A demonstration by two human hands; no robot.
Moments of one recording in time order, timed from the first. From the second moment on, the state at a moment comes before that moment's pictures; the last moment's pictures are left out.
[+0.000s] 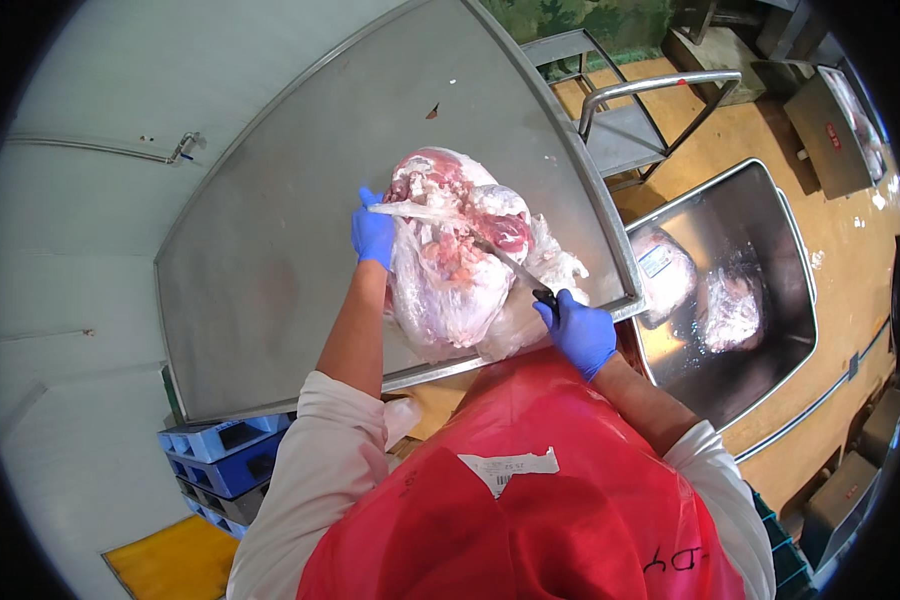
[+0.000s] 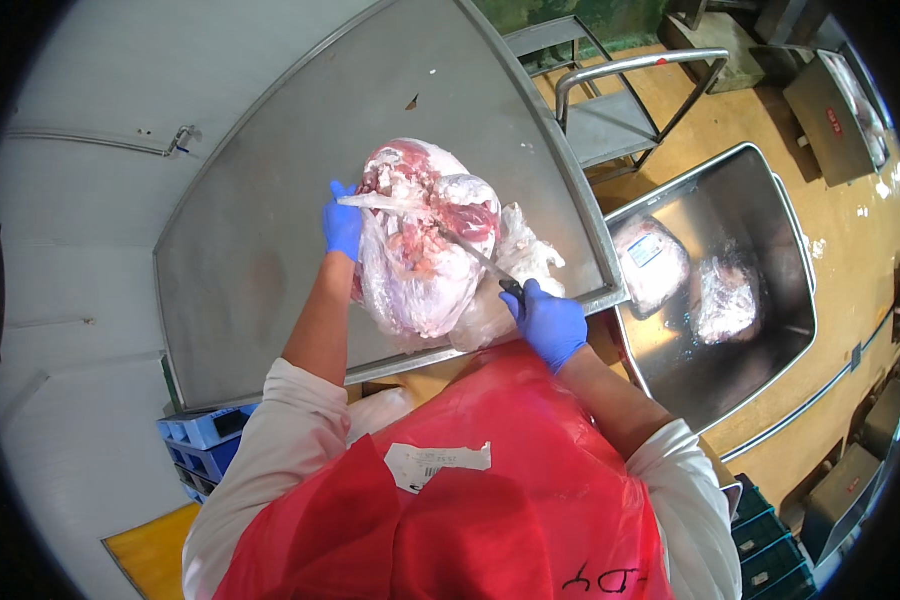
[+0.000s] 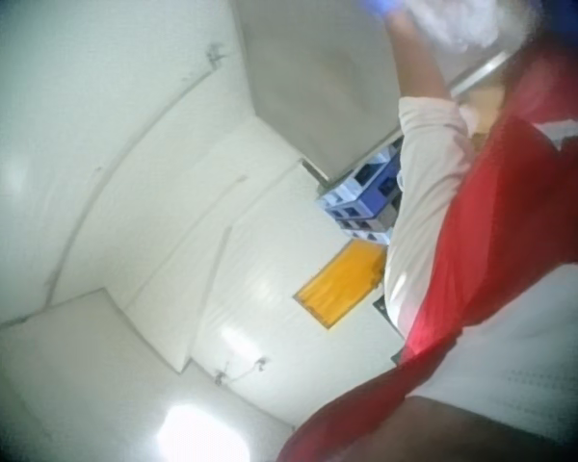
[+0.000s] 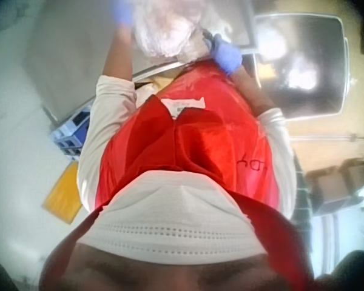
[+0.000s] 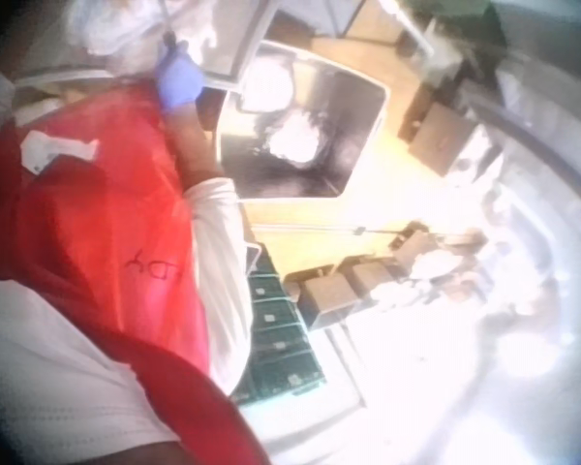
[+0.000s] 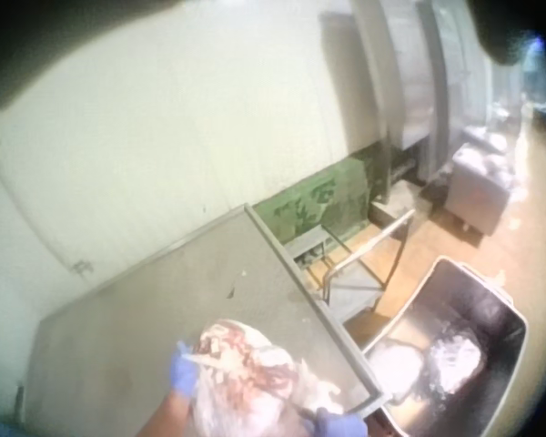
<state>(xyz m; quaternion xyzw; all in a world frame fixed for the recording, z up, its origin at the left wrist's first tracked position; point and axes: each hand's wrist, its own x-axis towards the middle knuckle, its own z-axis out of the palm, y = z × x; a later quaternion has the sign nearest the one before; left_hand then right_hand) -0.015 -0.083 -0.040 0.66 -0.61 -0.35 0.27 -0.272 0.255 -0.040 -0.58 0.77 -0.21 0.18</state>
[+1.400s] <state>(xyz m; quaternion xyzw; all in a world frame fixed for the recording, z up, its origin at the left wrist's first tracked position) -0.020 -0.048 0.010 0.57 -0.57 -0.50 0.34 -0.322 0.294 -0.039 -0.51 0.73 -0.29 0.35</state>
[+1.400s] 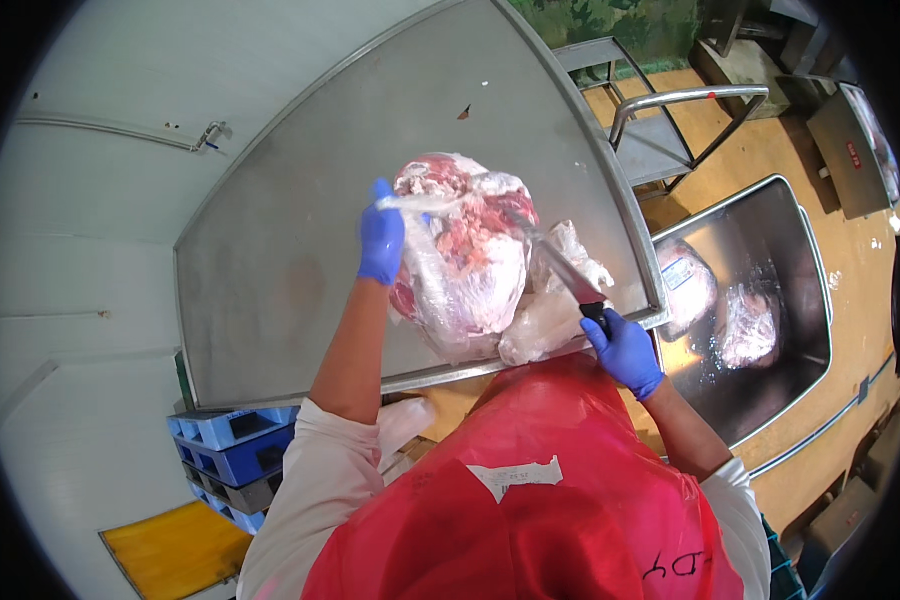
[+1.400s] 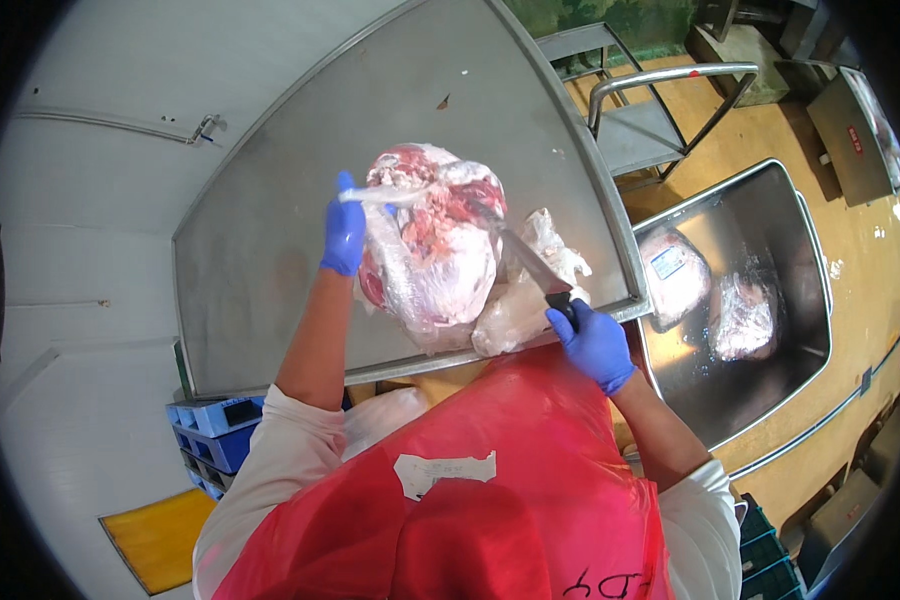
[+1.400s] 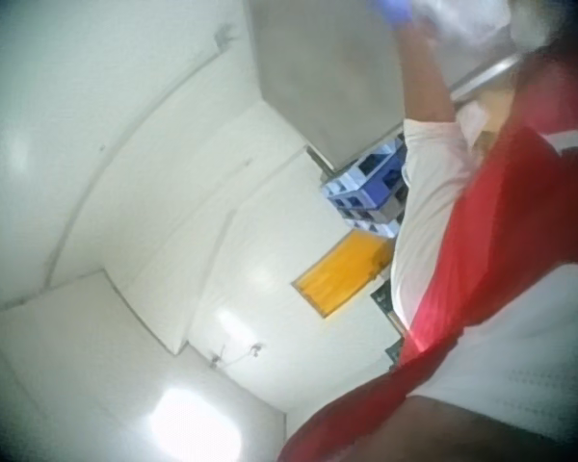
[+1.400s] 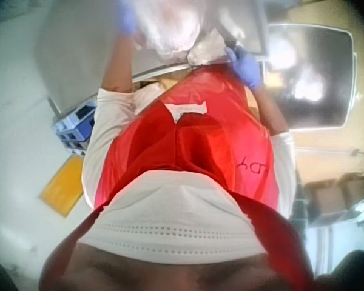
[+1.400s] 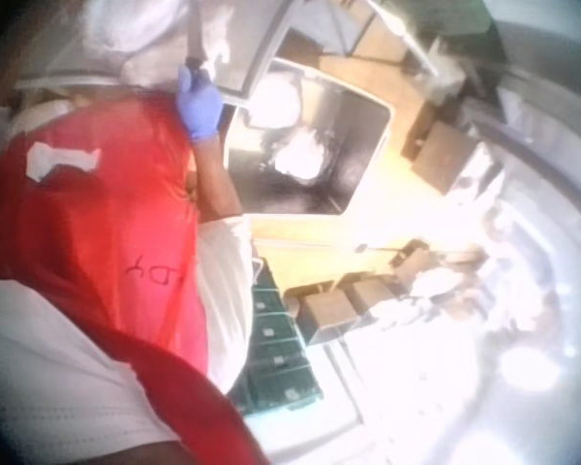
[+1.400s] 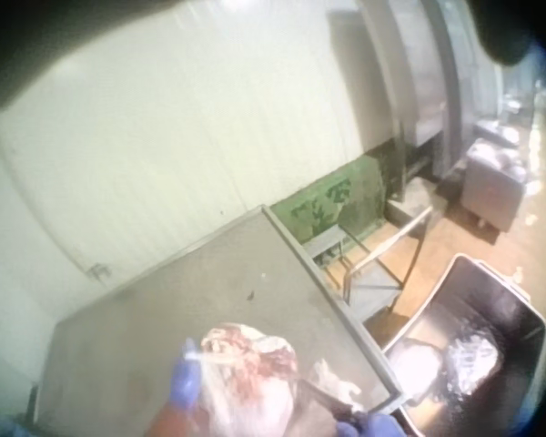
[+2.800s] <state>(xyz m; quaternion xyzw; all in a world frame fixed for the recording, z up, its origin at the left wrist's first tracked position) -0.026 0.155 -0.040 0.43 -0.83 -0.26 0.25 -0.392 0.302 0.035 -0.57 0.70 -0.34 0.27</state>
